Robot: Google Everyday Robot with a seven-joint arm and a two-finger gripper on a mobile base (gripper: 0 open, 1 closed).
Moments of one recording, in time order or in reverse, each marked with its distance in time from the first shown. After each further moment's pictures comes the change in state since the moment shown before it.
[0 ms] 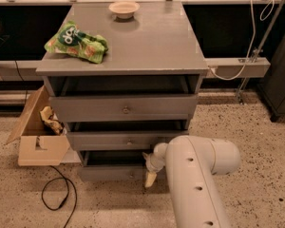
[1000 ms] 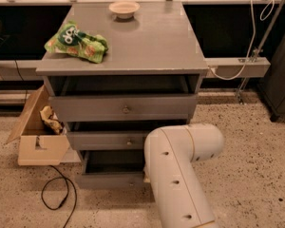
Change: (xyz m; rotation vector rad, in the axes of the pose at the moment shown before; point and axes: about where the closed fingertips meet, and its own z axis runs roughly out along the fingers) arm 0.008 0.057 -0.004 -0.160 0.151 0.112
